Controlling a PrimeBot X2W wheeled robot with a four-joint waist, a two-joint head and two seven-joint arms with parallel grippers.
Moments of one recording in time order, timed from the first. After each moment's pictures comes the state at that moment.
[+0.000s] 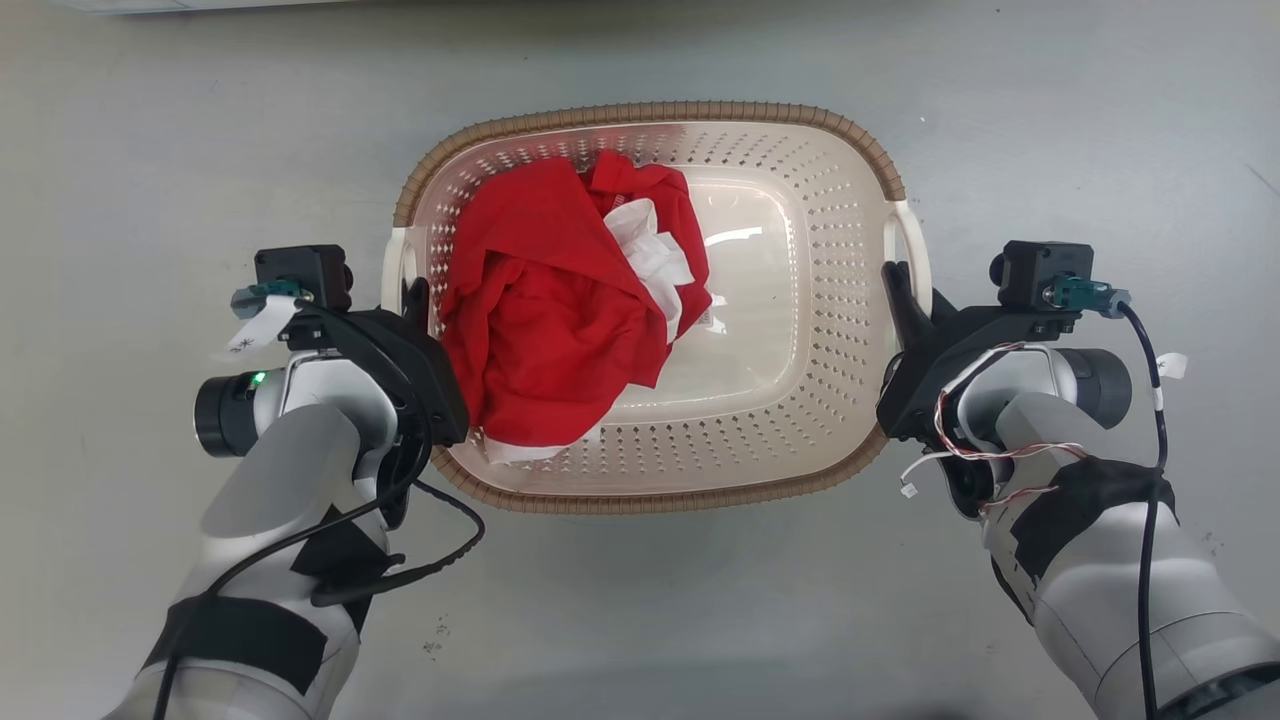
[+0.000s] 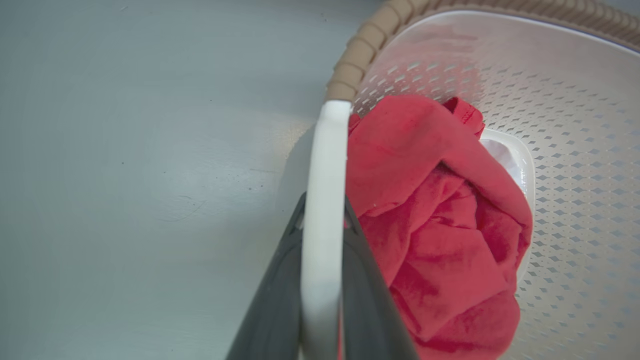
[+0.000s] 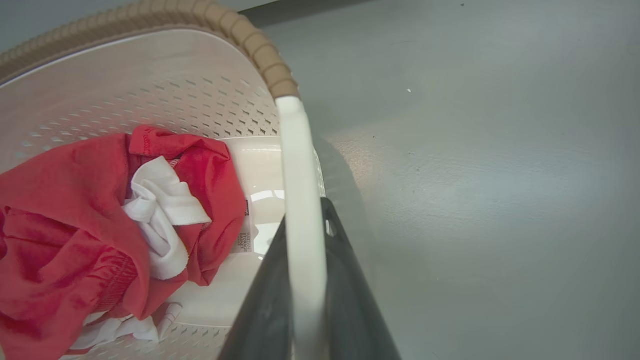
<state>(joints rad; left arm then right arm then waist) -1.02 0.02 -0.36 1.23 -0.62 -0.02 -0.08 -1.06 -0.05 0.54 1.24 0.65 0.09 -0.16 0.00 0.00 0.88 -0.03</state>
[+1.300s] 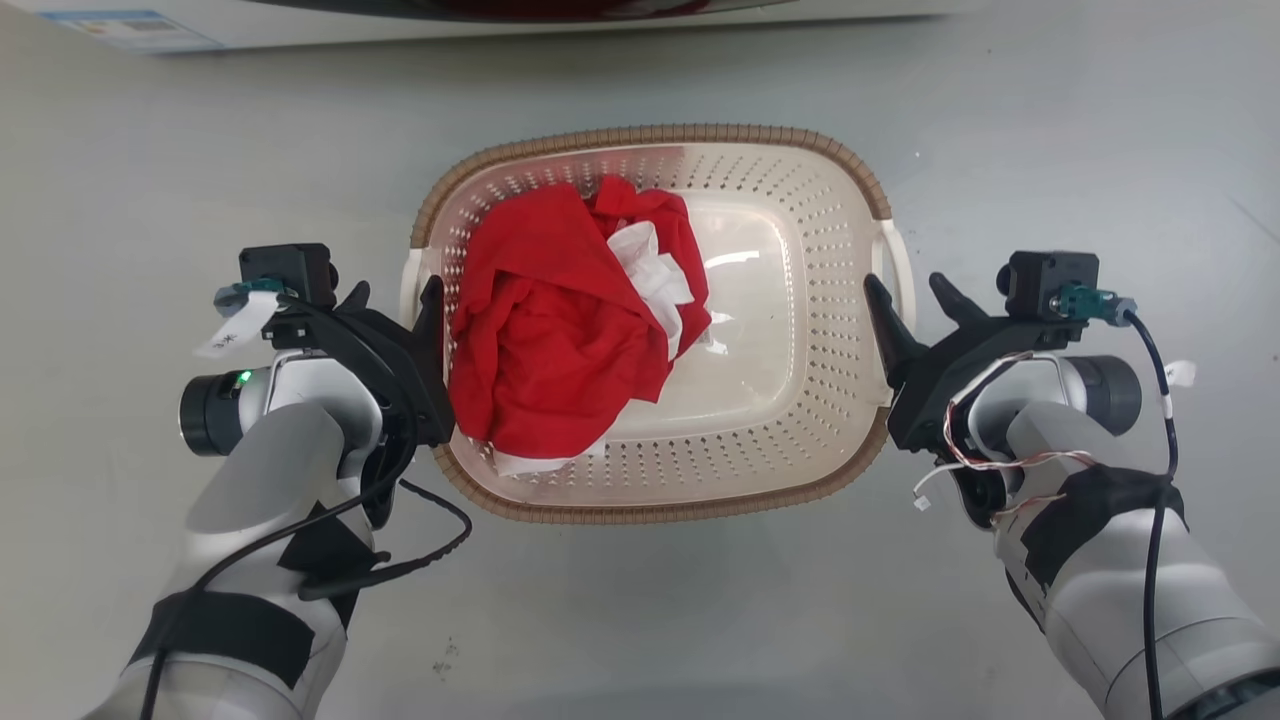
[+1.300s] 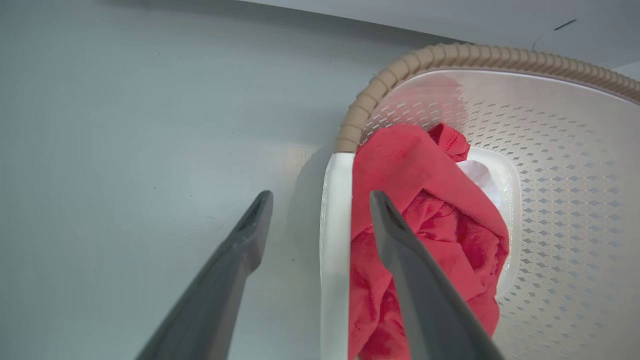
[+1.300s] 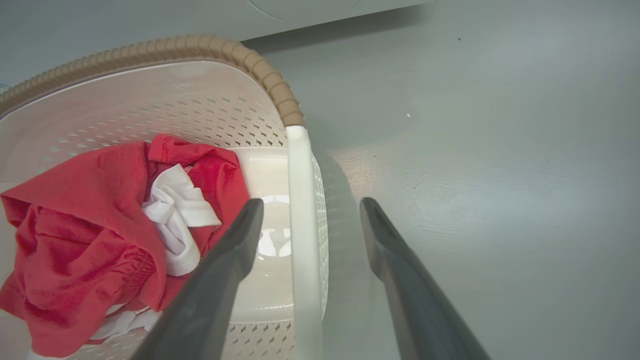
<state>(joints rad) -1.04 0.03 -0.37 1.27 -0.63 -0.08 -0.09 -1.06 -0.07 0.58 1.24 0.67 0.12 -0.16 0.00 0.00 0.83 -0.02</state>
